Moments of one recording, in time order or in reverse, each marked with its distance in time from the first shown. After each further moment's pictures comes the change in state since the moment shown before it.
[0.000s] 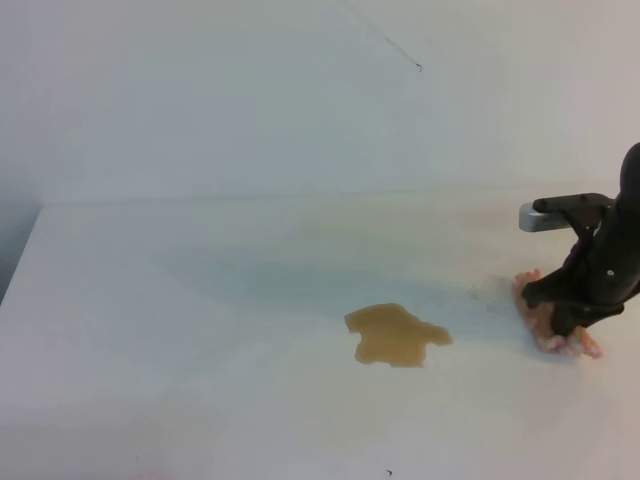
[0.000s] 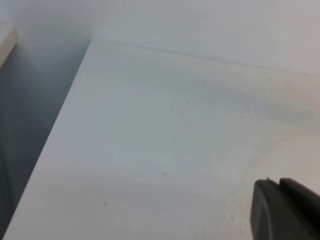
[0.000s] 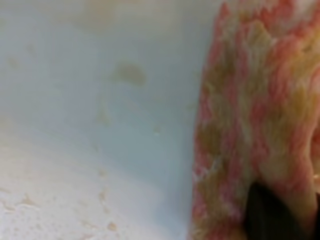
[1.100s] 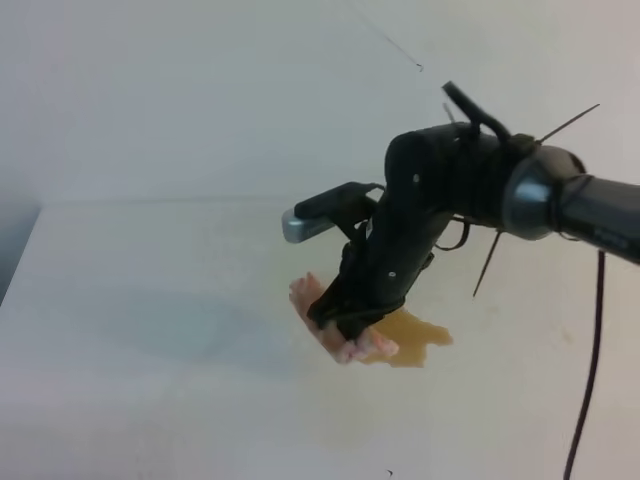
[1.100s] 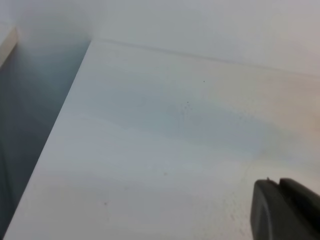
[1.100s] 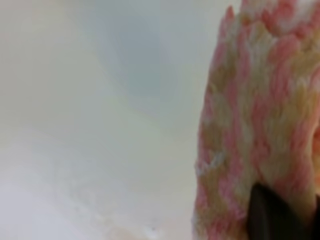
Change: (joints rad) left arm 0.000 -0.003 0.008 0.000 0.000 0.000; right arm 0.436 0.064 -0.339 0.096 0.130 -0.037
